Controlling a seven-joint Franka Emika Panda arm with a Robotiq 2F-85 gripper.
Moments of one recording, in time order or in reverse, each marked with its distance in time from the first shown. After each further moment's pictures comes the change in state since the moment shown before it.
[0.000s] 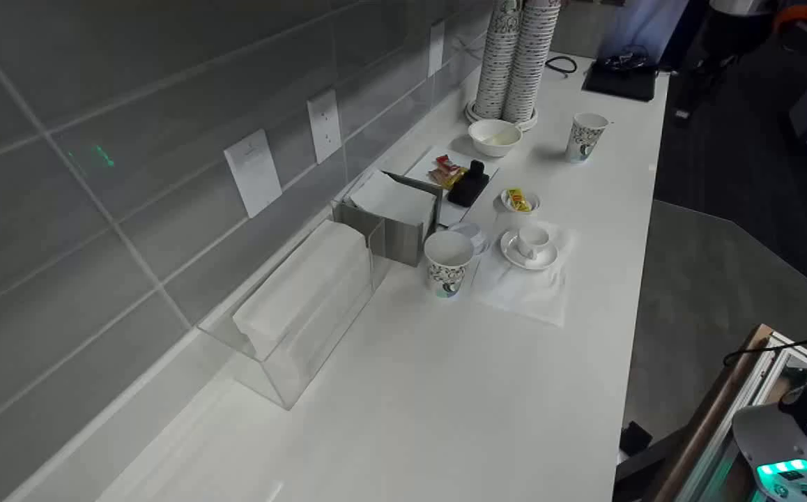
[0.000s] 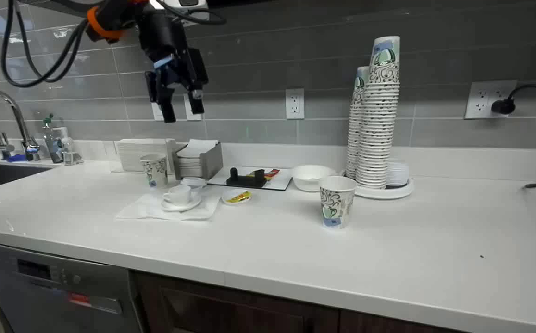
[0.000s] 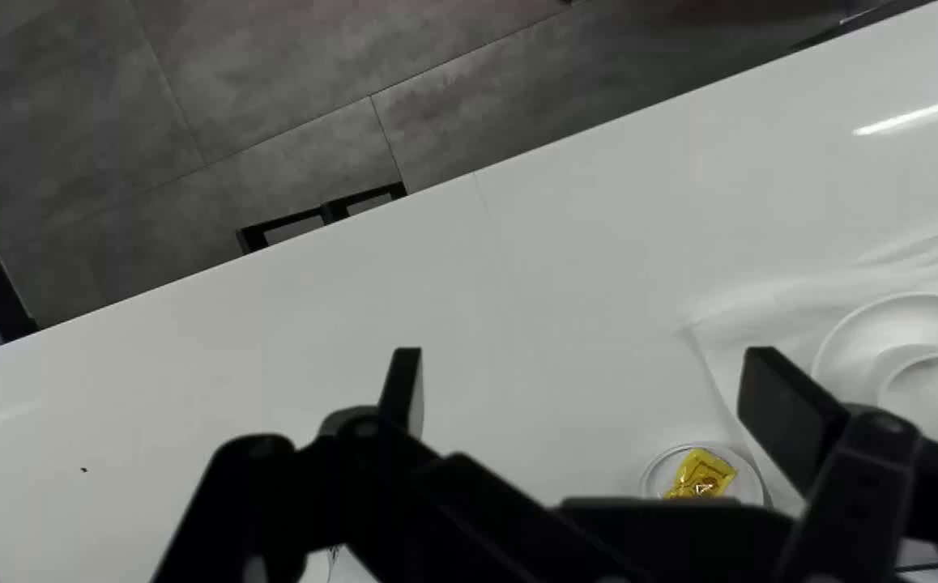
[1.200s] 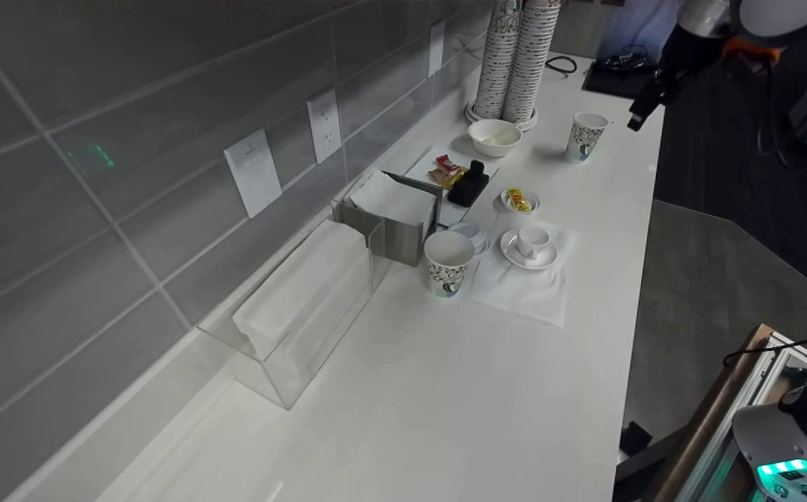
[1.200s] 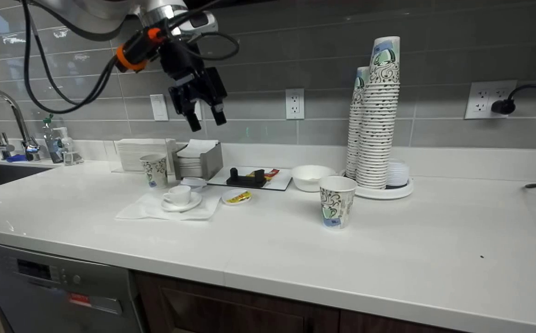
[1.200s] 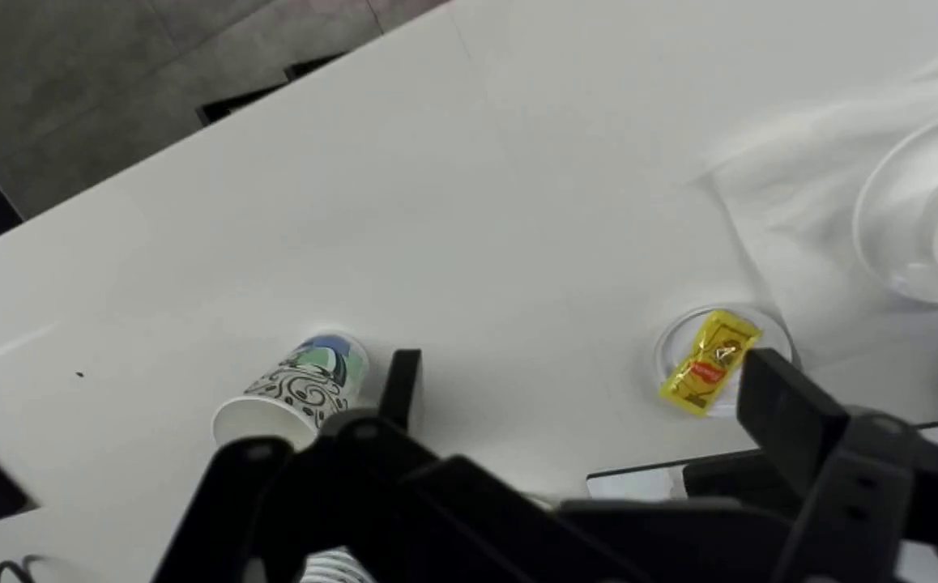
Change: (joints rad) arm 0.008 0.063 0.000 -0.065 0.008 0.310 0.110
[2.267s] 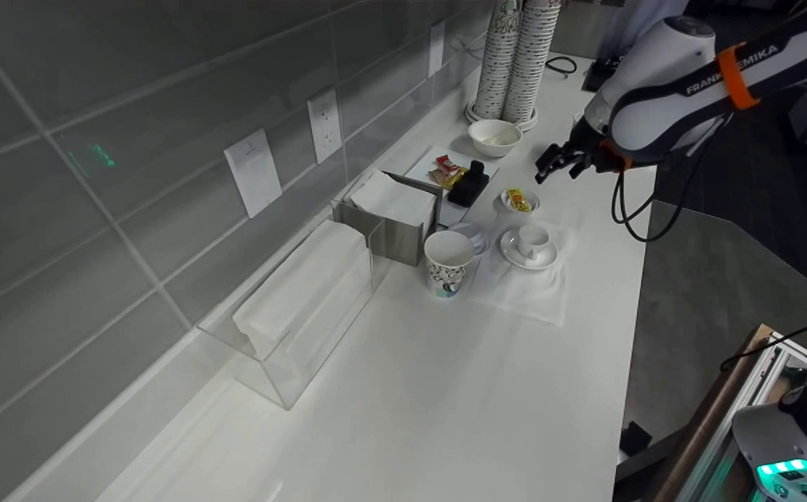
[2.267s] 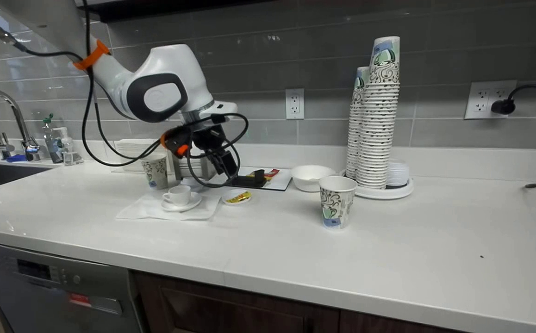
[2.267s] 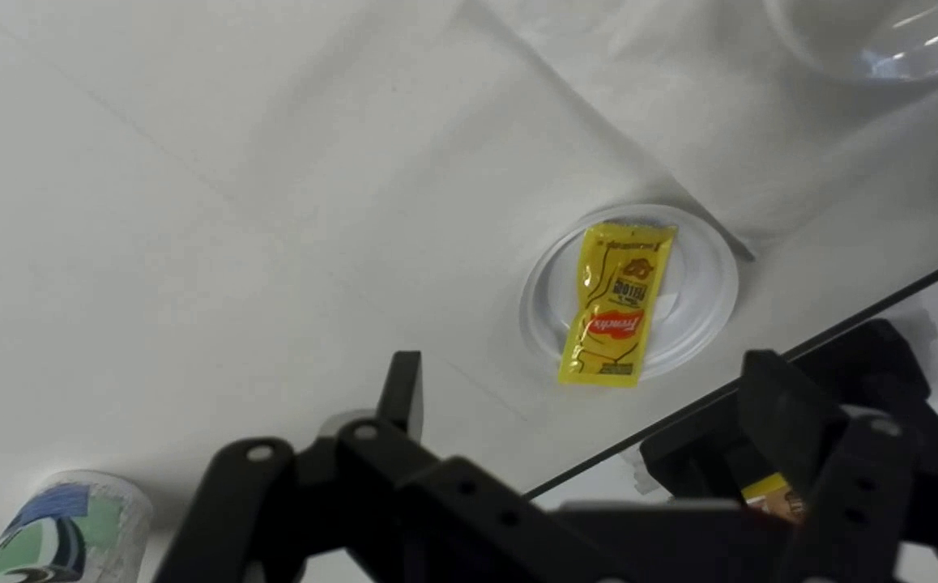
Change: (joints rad) arm 0.052 0.393 0.018 -0.075 0.301 0.611 0.228
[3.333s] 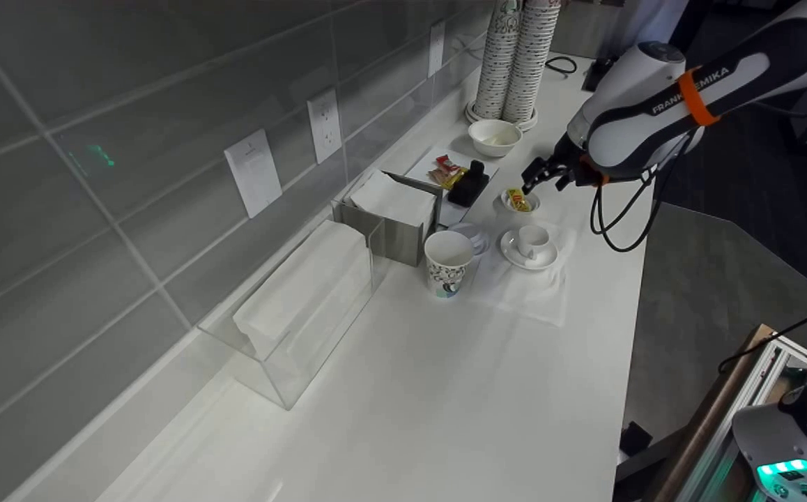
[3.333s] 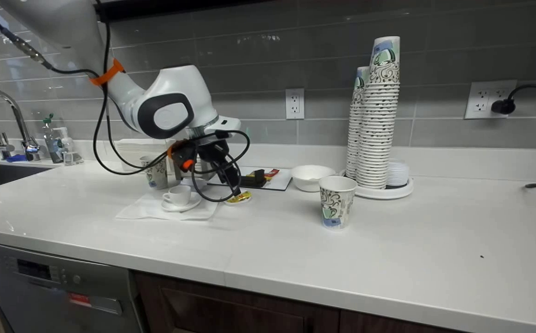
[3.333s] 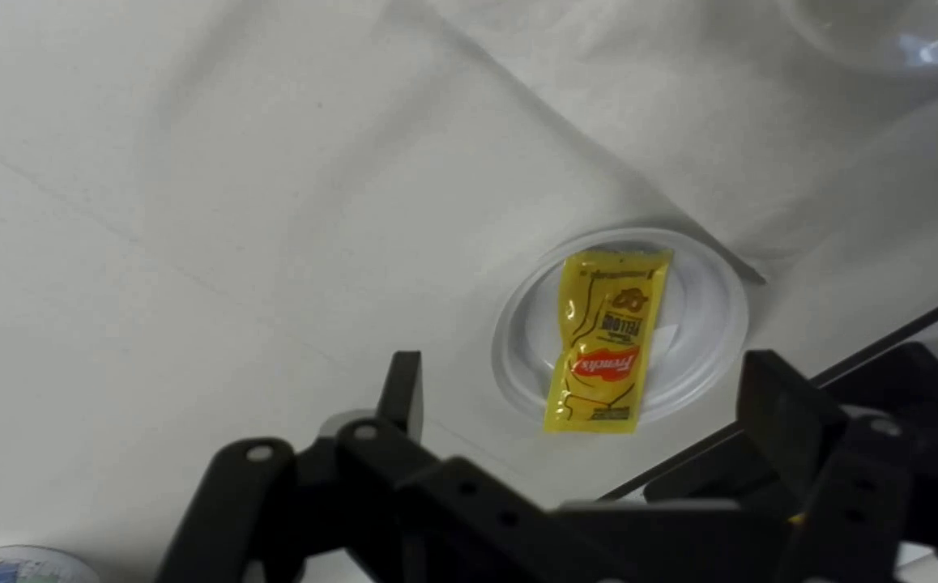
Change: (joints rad) arm 0.017 0.110 0.007 0.038 0.044 0.070 0.023
